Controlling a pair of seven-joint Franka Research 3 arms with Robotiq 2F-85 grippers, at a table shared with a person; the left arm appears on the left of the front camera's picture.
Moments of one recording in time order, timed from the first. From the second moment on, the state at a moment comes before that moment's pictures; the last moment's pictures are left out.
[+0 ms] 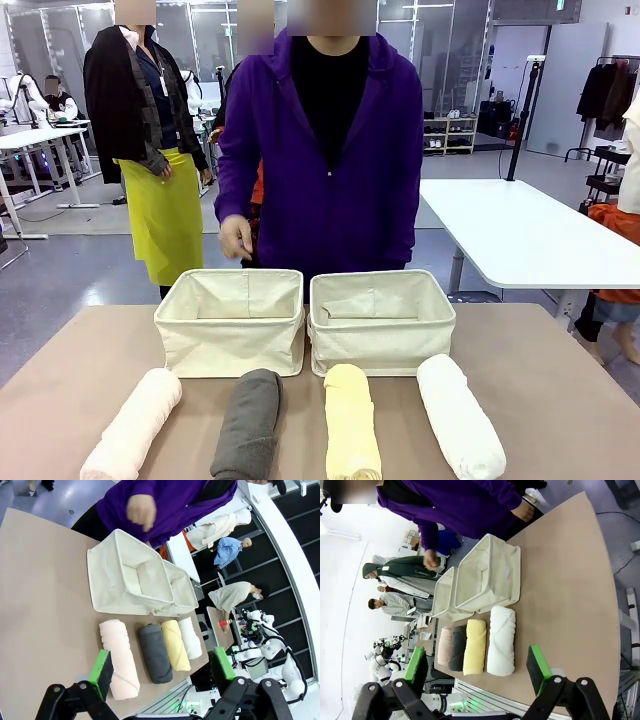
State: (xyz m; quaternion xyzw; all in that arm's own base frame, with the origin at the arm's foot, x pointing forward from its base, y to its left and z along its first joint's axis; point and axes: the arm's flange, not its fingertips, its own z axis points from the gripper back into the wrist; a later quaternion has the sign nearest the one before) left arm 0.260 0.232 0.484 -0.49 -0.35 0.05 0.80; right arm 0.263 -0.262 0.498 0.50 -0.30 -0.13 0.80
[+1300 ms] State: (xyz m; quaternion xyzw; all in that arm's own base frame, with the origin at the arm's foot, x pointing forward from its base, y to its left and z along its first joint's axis) left arm 0.260 0.232 0.484 -0.49 -0.35 0.05 0.80; right arm 0.263 -0.262 0.498 0.50 -0.30 -0.13 0.80
